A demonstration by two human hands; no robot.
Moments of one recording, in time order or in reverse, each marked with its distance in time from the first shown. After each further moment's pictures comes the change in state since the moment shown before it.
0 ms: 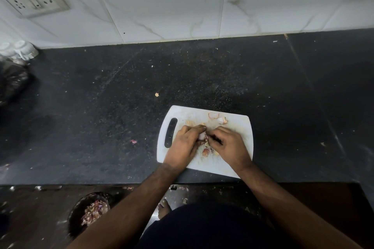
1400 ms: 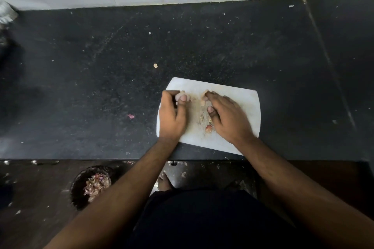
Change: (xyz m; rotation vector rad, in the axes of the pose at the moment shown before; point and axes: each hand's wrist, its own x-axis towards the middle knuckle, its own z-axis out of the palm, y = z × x) left_hand 0.000 0.000 -0.012 -0.366 0.505 -0.324; right_hand 0.011 0.001 0.012 -0.320 -0.103 -0.075
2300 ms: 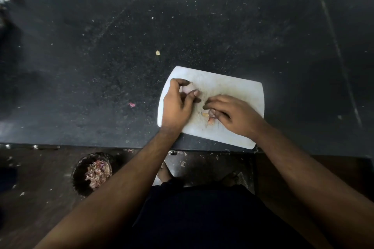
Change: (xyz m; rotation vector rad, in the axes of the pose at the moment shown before) left_hand -0.001 0.003 0.005 0.002 -0.107 -0.095; right_hand -0.006 0.007 -0.028 0.135 -0.259 -0.192
